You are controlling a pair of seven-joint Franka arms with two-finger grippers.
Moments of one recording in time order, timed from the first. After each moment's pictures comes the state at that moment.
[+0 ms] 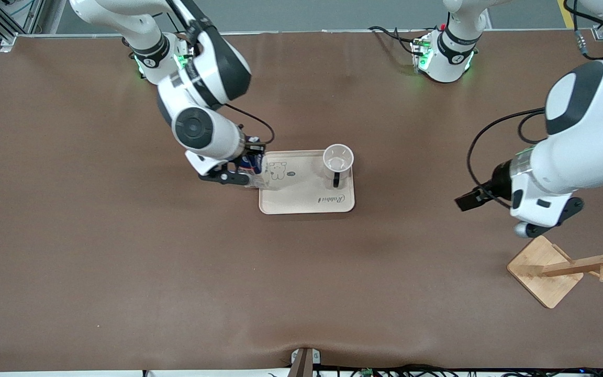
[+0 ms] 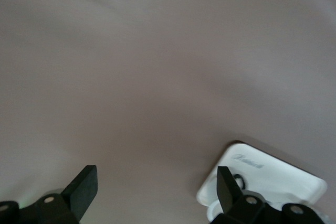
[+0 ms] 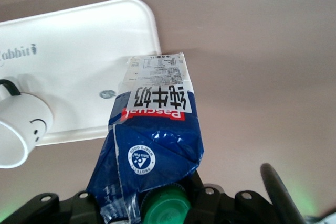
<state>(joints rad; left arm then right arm) 0.32 0.40 -0.64 -1.35 0.14 1.56 -0.78 0.64 0.40 -0.04 -1.66 0.27 1.80 0.63</state>
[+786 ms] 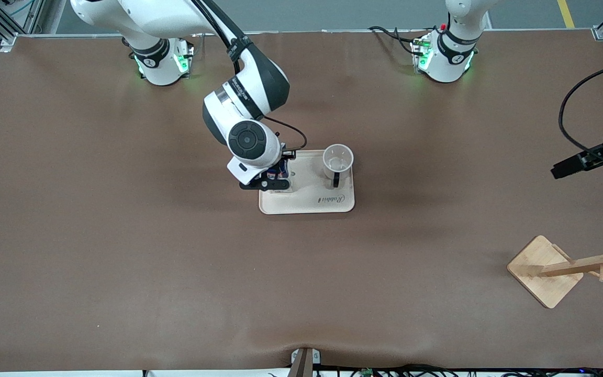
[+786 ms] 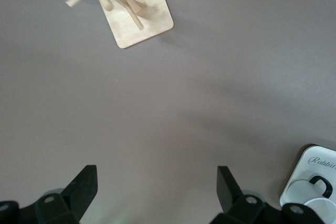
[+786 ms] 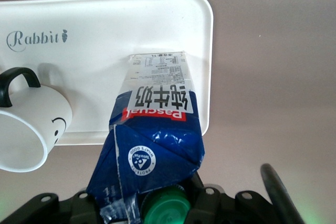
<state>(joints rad) 0.54 0.23 -0.64 -1.35 0.19 1.46 -0.39 0.71 0.55 -0.04 -1.50 0.27 1.78 0.59</state>
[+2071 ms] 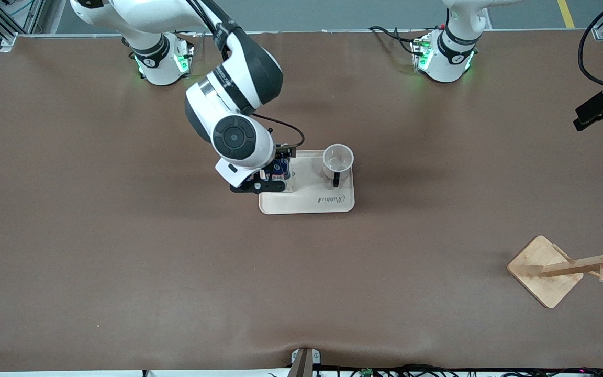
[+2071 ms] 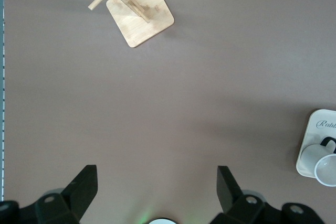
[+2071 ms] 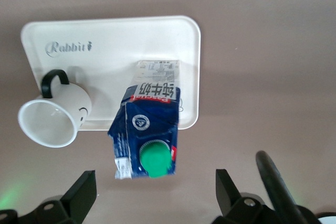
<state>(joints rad) 0.10 0.02 -0.13 -1.40 0.10 1.39 -0.18 0.66 0.57 -0.06 -1.22 0.27 1.53 0.58</state>
